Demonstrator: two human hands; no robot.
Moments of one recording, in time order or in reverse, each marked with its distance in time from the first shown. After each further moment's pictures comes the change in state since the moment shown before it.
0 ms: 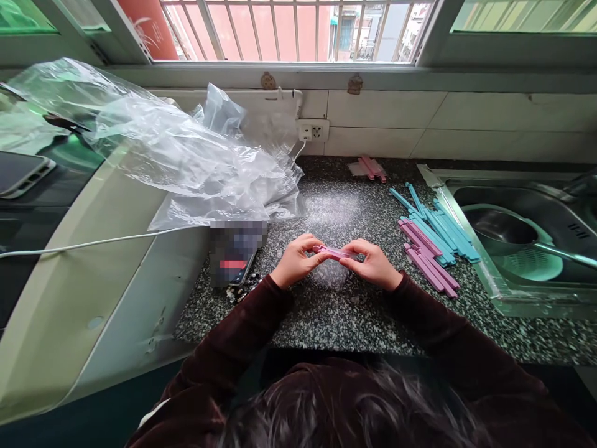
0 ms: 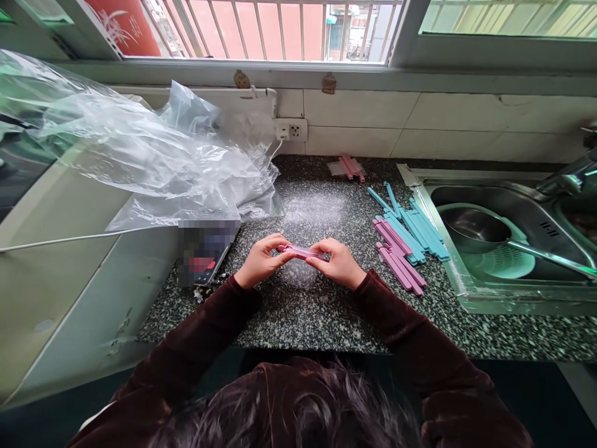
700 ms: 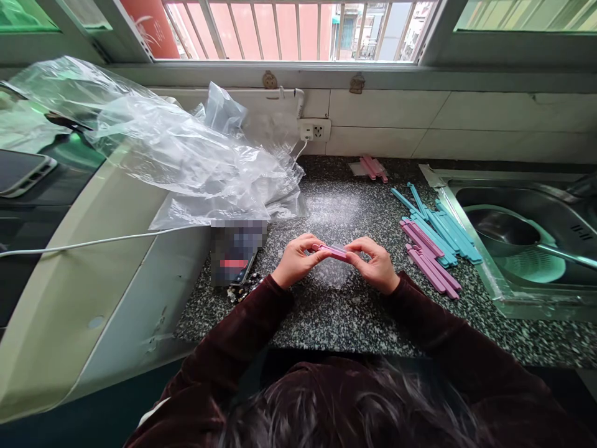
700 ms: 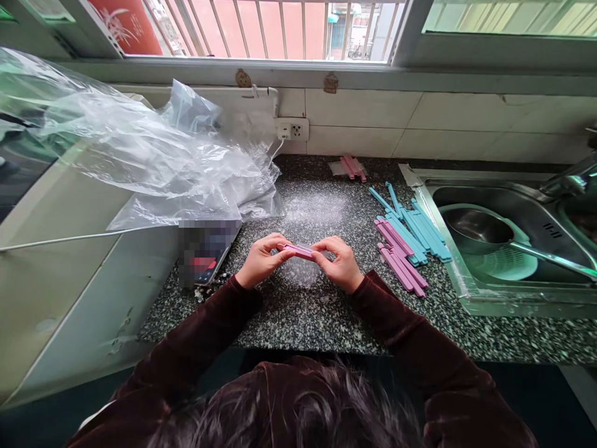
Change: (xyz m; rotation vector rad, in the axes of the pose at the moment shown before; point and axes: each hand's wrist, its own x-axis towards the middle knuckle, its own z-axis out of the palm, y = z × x) left_hand -0.001 0.002 0.000 -0.098 0.049 -0.050; right_hand -0.006 -0.002 0.005 0.030 0.182 0.021
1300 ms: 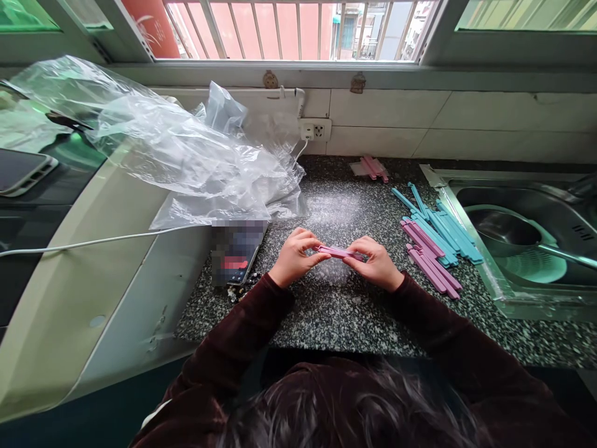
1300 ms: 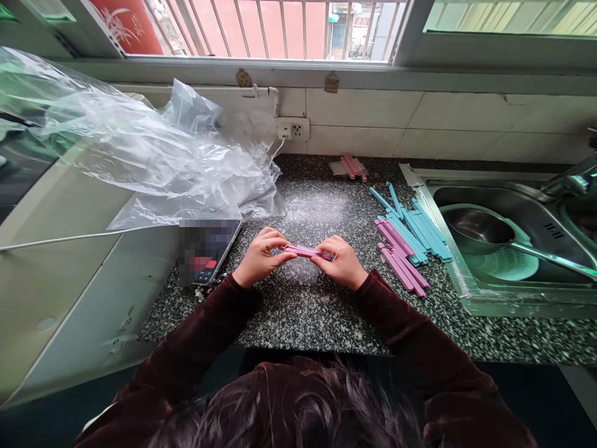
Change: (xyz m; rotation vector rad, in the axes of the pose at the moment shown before) left_hand 0.003 -0.008 -0.007 0.284 -0.004 0.179; right_hand 0.005 0.006 -0.005 -0.119 -0.144 -0.081
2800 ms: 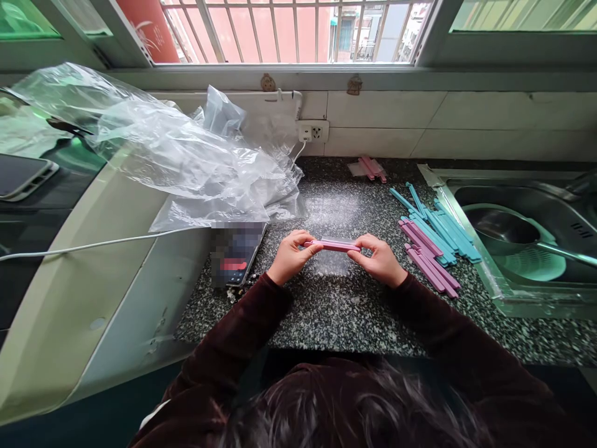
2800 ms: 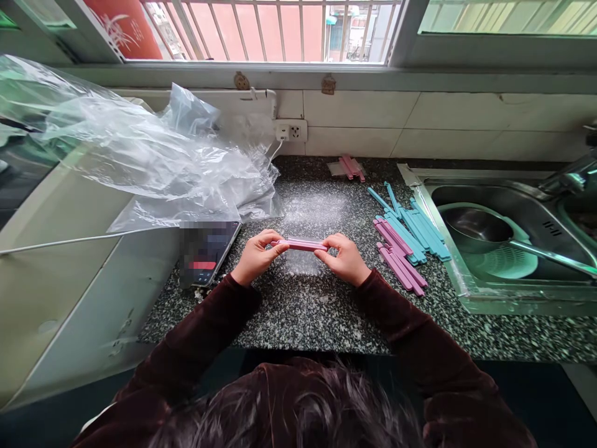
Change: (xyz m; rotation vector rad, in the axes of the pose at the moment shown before) left_hand 0.002 -0.005 0.001 -0.150 0.073 -0.142; right_hand 0.002 0.003 -0.010 0.049 0.016 0.126
